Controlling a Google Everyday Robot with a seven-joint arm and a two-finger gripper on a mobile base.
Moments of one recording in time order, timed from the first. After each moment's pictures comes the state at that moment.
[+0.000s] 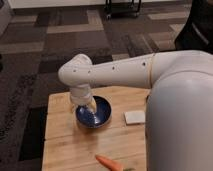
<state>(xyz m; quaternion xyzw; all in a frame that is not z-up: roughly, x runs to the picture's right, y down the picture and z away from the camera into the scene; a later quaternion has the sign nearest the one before) -0.104 0.101 0.704 -0.26 0.23 0.64 0.68</state>
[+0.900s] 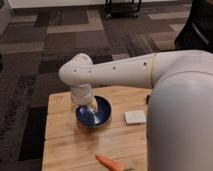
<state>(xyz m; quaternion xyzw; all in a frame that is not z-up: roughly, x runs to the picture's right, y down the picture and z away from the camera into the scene) -0.043 0.081 0.705 -0.21 0.26 0.68 0.65</state>
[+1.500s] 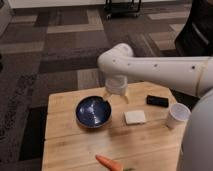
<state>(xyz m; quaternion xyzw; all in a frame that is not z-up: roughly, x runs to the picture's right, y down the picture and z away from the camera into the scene) 0.108 0.037 0.726 -0.18 0.27 0.73 0.60</state>
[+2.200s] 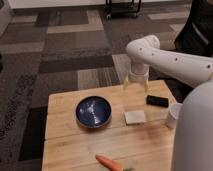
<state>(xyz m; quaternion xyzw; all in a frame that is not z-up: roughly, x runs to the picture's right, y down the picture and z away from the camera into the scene) 0.167 -0.004 0.755 -0.17 0.25 0.73 0.61</state>
